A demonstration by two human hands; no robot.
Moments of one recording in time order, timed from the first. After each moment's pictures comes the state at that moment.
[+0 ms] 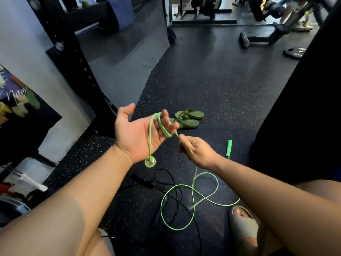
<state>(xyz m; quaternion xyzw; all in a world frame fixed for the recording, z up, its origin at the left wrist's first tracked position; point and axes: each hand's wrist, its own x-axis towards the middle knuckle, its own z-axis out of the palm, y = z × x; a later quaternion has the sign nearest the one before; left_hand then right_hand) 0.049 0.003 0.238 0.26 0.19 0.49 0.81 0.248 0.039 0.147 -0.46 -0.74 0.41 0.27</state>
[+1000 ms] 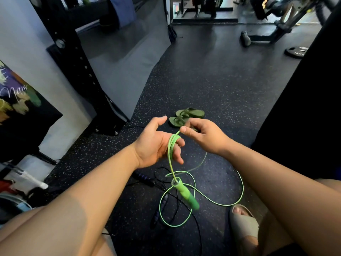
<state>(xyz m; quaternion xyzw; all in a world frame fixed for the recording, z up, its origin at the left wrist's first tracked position) 0.068 0.001 0.222 0.45 0.42 0.26 0.74 0.265 0.054 0.191 -0.39 -0.80 0.33 0.32</state>
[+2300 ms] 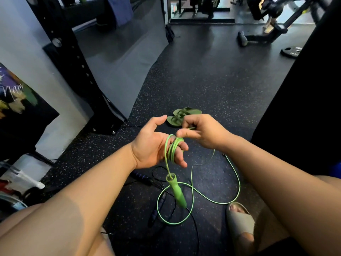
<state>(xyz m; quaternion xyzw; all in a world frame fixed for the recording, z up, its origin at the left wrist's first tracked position) 0.072 -0.008 0.223 0.45 0.34 0.24 0.79 0.271 0.049 0.213 -0.35 -0.83 0.31 0.29</state>
